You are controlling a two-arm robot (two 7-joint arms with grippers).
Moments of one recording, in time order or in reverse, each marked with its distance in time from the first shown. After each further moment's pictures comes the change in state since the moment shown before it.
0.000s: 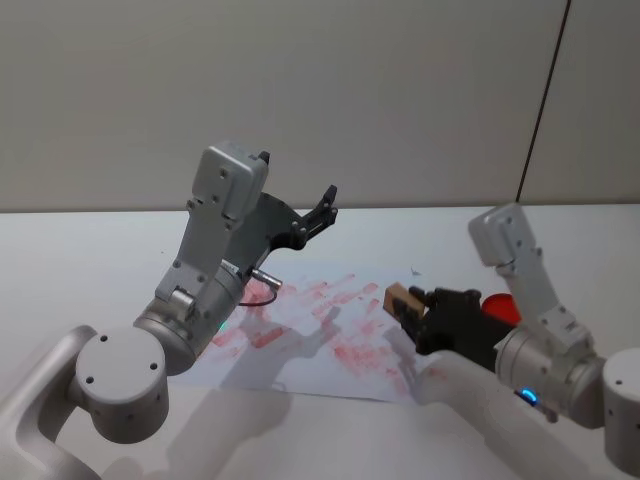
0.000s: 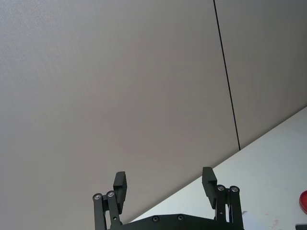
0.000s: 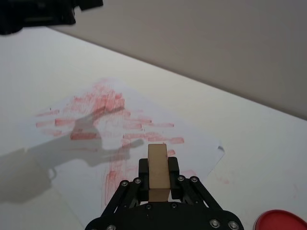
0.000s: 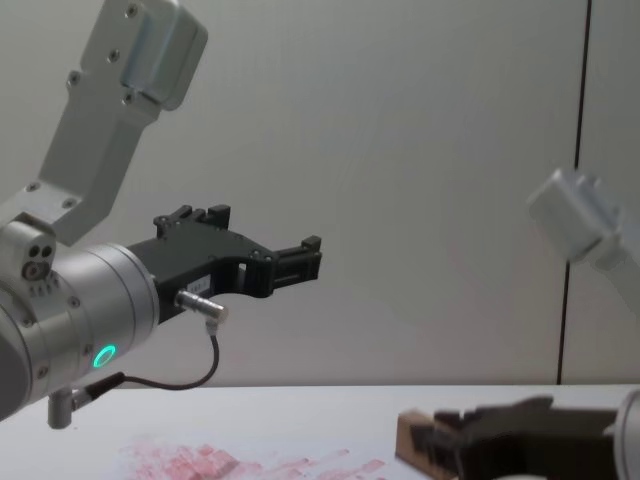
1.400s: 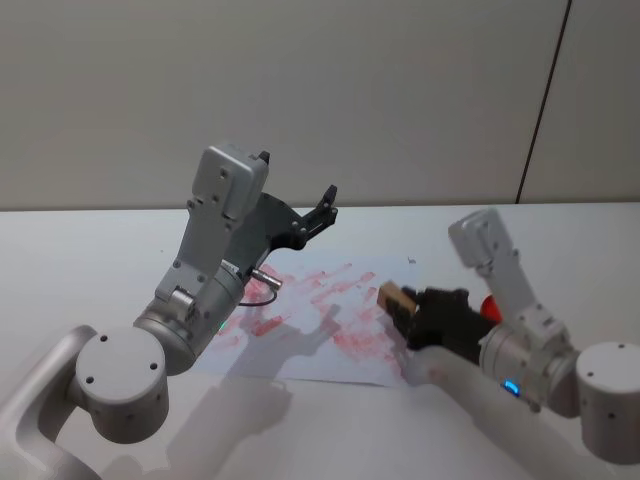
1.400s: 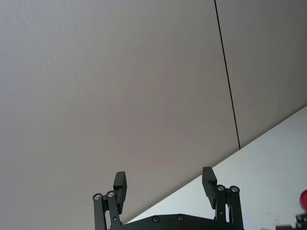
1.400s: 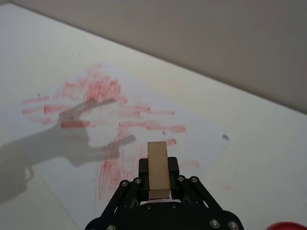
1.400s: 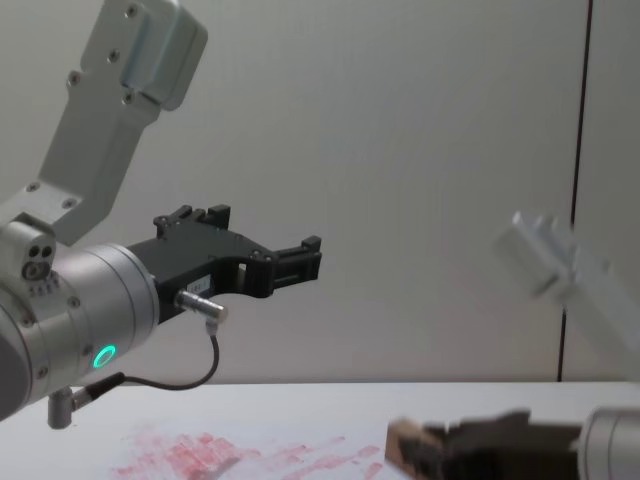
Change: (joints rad) left arm 0.000 0.000 0.000 0.000 0.000 0.000 0.000; right arm 0.068 -0.038 -0.024 0.148 -0.054 -0.051 0.008
